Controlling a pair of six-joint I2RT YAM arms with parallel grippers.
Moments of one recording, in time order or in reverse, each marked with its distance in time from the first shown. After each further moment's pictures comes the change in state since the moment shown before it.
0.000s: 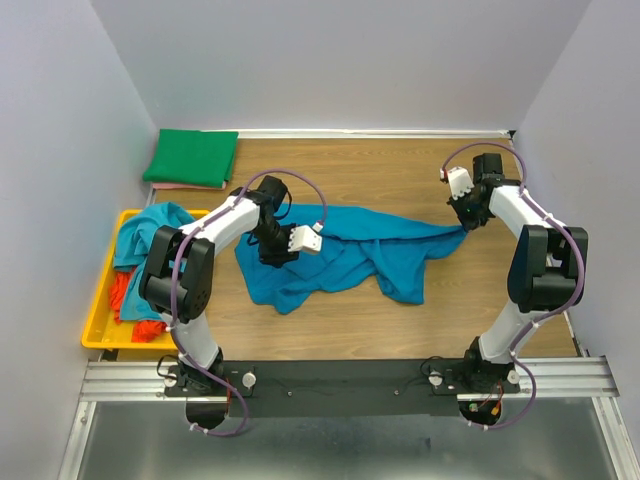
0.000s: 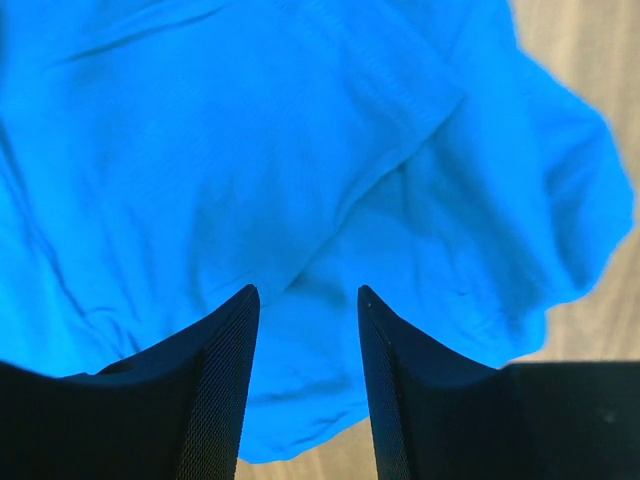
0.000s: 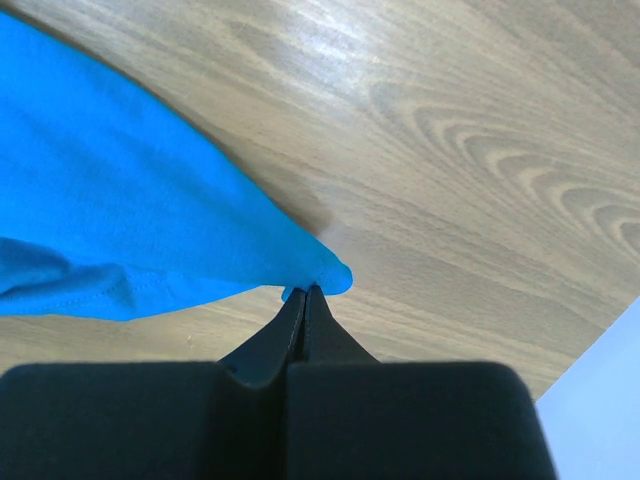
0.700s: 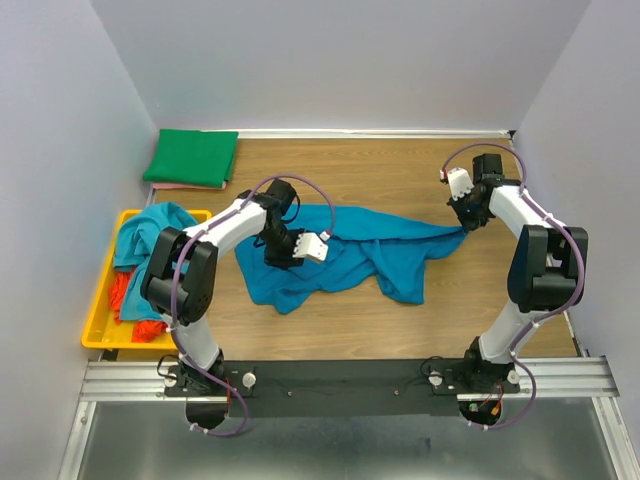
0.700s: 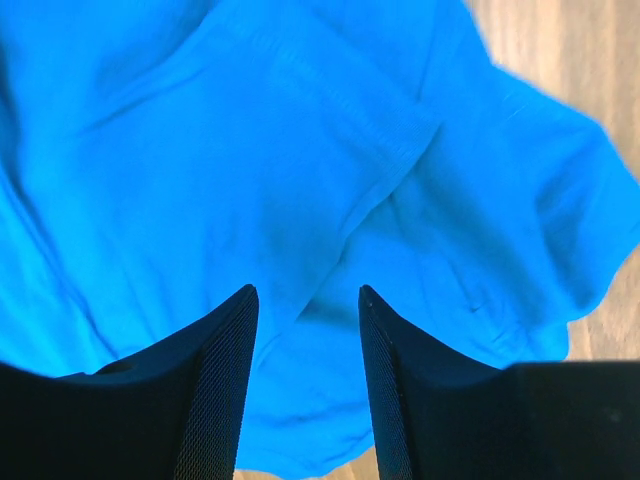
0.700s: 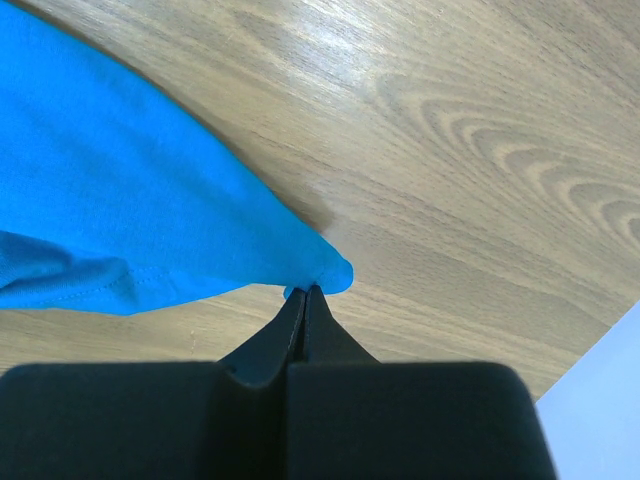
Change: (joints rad) left arm -0.048 -0.007 -0.013 0.024 -0.007 0.085; right arm 0.000 0.000 0.000 -0.015 0.000 0.000
